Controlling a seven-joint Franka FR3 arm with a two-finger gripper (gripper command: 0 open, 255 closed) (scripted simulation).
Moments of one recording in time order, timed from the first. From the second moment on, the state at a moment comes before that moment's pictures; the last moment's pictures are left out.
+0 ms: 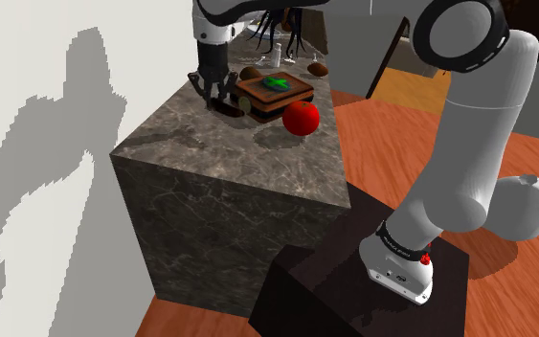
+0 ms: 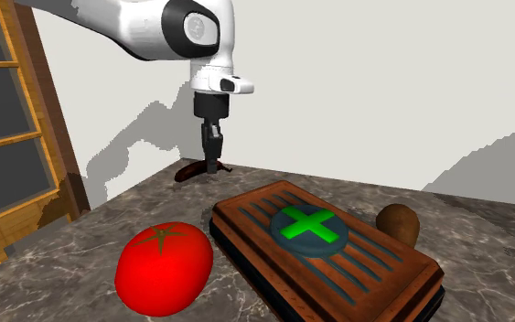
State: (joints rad) arm 0.11 0.35 0.13 -1.52 -0.03 1.77 0.62
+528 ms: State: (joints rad) arm 0.11 0.34 0.14 -1.43 -0.03 1.67 0.62
